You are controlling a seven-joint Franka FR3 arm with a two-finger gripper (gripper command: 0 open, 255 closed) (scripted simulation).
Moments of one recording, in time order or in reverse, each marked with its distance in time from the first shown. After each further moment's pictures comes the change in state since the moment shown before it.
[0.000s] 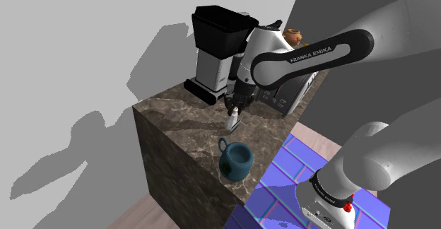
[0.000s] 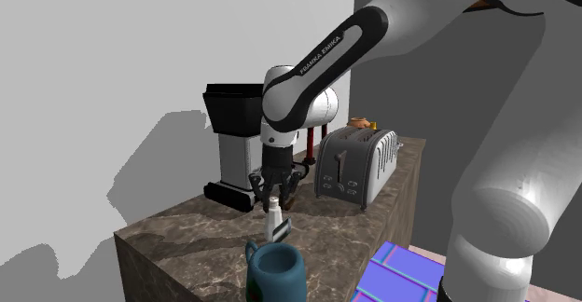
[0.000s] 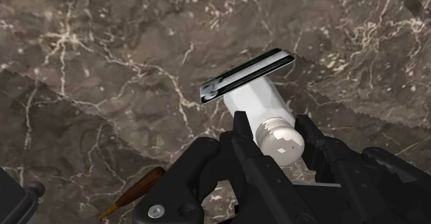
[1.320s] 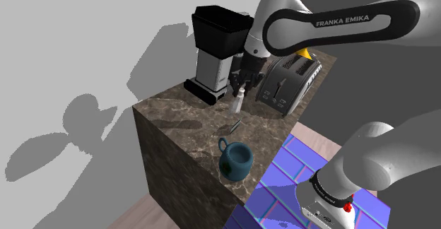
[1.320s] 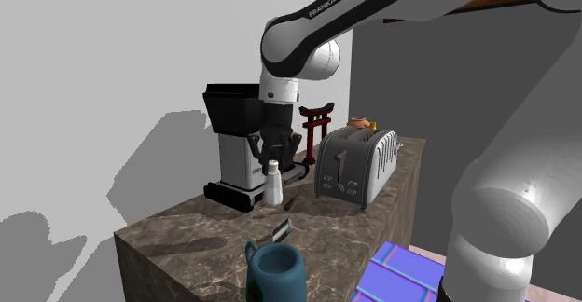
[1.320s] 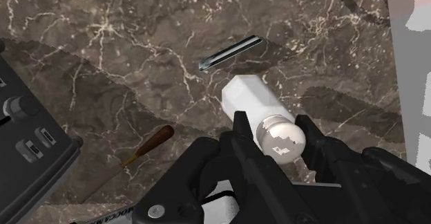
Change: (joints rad) arm -0.004 -0.126 -0.020 0.160 -0.012 -0.285 0.013
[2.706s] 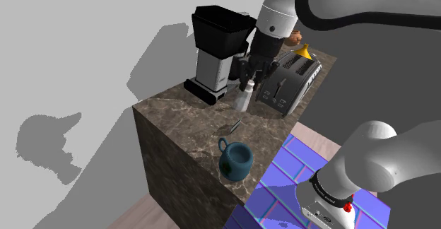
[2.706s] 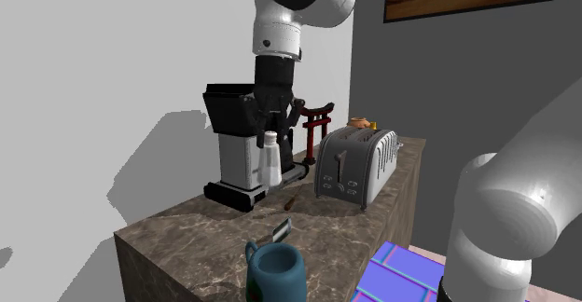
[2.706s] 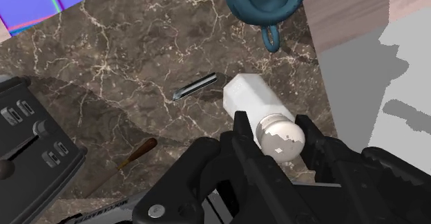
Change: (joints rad) arm 0.063 -0.177 0.079 0.106 0.052 -0.265 0.143
